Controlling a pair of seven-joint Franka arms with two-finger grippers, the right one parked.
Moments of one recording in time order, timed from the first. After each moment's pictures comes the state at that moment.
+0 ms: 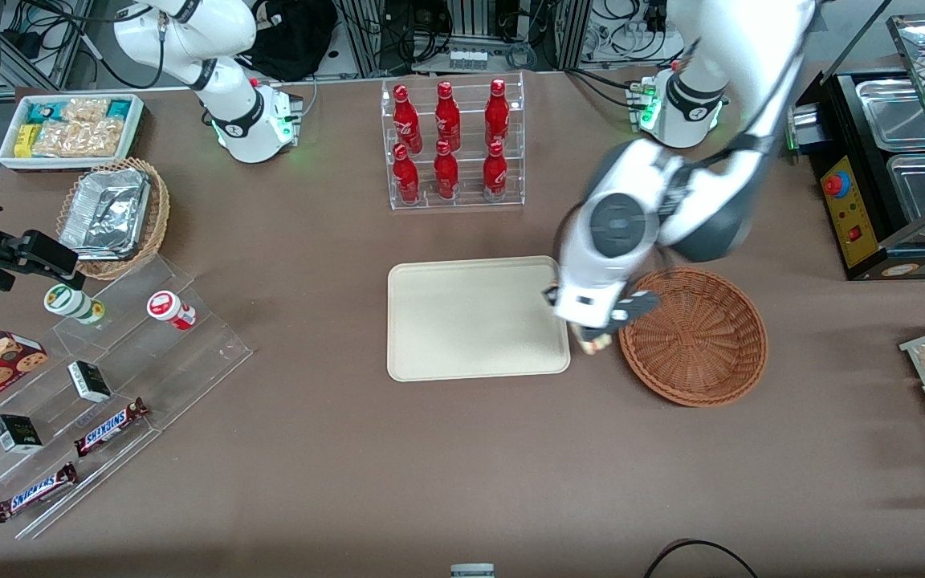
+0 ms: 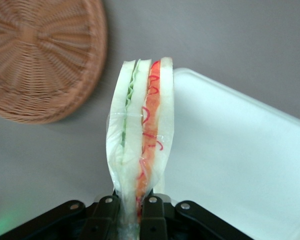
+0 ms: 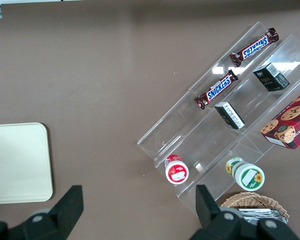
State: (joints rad) arm -0.37 0.44 -0.27 -1.60 0.07 1.85 -1.07
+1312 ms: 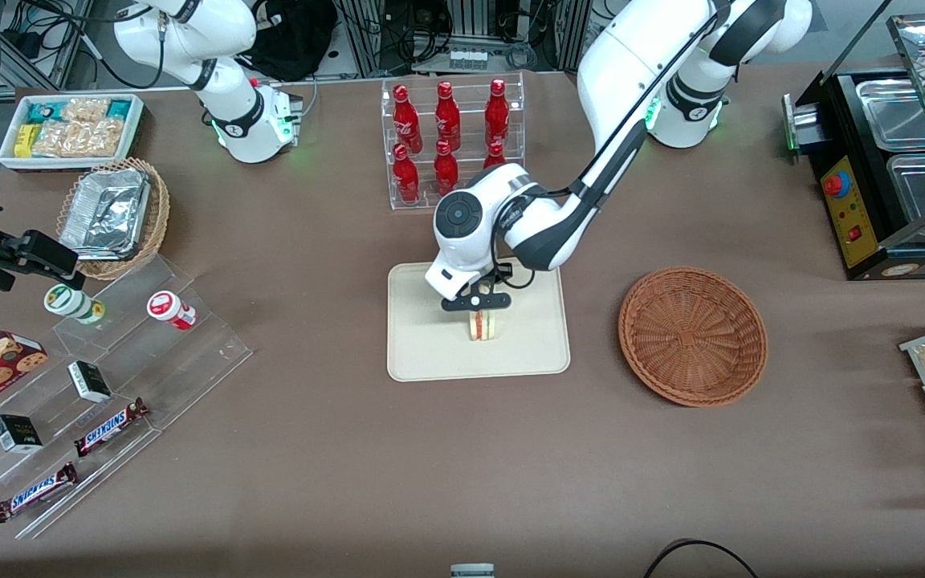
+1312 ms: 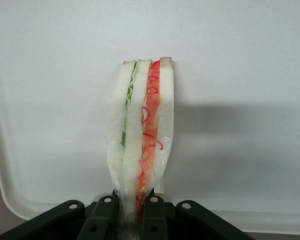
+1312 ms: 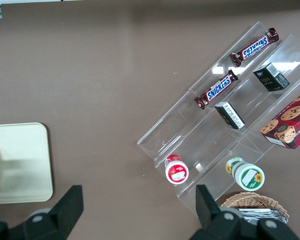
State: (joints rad) arm -0.62 0.70 -0.26 -1.56 0.17 2.12 -0.96
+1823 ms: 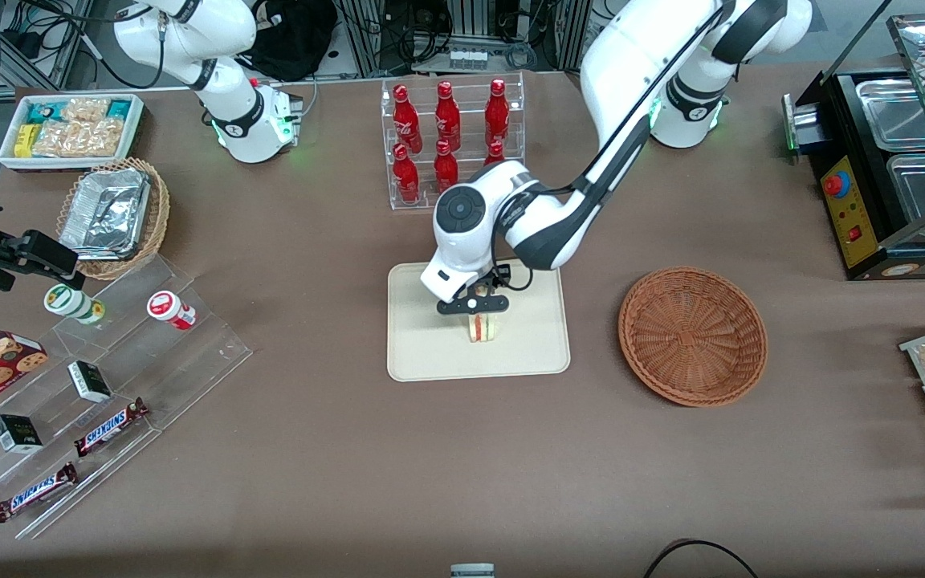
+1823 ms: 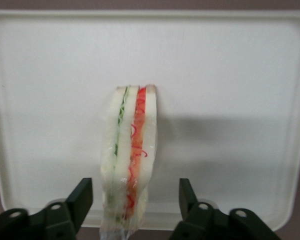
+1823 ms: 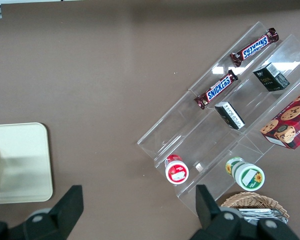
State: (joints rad) arm -0.61 0.64 -0.25 -1.53 0.17 2.12 -1.00
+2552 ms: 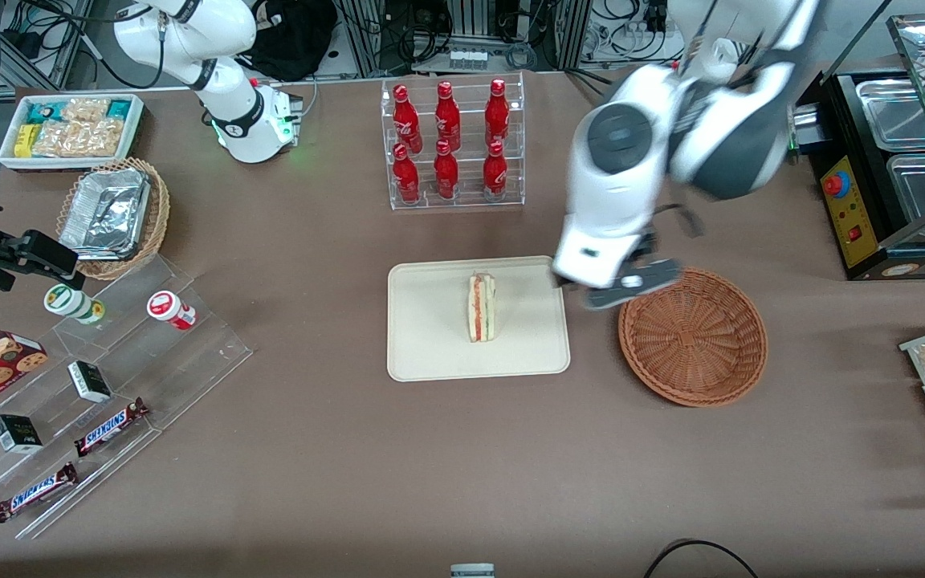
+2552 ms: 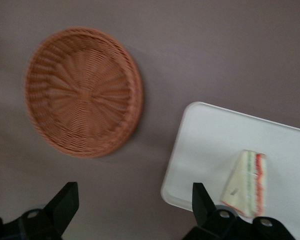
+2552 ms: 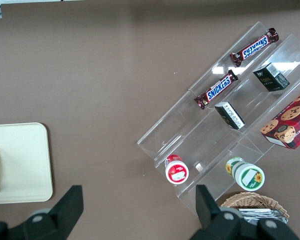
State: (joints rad) arm -0.34 0.20 -0.19 -1.59 0.17 1.69 -0.85
